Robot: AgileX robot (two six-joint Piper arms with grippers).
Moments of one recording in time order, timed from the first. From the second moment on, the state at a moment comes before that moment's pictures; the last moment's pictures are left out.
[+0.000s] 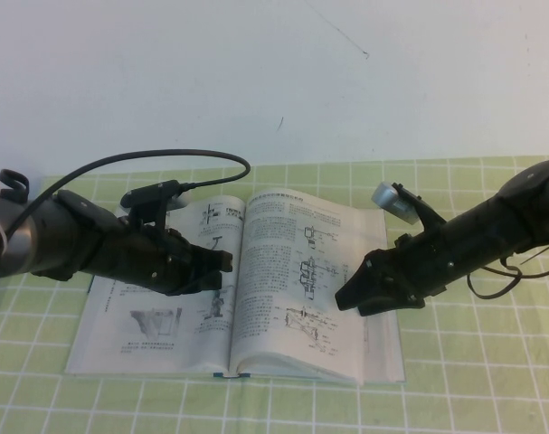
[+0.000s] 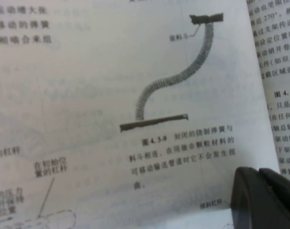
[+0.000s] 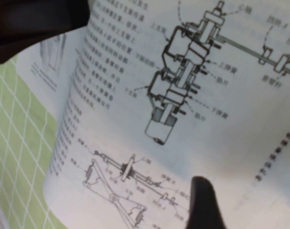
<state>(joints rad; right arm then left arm) 0.24 2.19 -1.34 1.12 0.99 -0.84 -0.25 1.94 -1.12 -1.07 0.48 0.76</state>
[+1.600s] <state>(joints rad) 0.24 2.21 -1.34 1.53 1.18 -1.13 -0.24 1.94 -1.12 -1.09 0.50 0.80</state>
